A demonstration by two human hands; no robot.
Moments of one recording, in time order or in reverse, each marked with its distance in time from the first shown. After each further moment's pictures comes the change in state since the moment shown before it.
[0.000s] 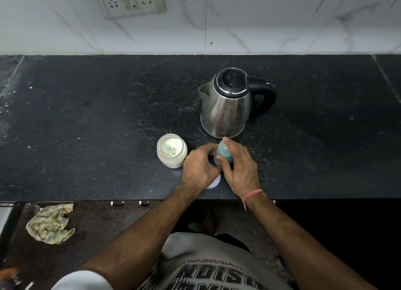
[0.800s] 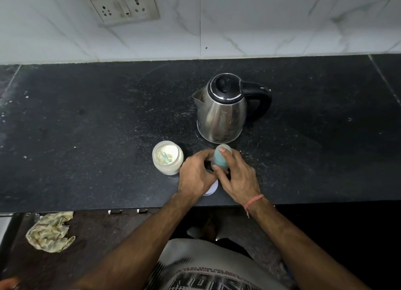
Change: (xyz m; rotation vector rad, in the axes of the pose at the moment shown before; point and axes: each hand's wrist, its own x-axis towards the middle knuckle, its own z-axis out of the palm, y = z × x) left_hand -0.003 0.008 -0.004 0.029 -0.006 -0.025; right_hand -0.004 0.012 0.001 -0.066 -0.038 -0.077
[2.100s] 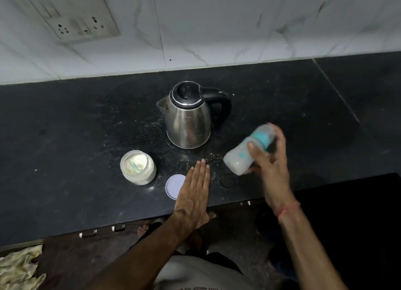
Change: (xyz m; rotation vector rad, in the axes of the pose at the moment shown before) left_hand -0.042 -0.008 0.078 1.059 -0.326 0.494; right_hand 0.001 -0.032 -0.167 0.939 0.189 0.685
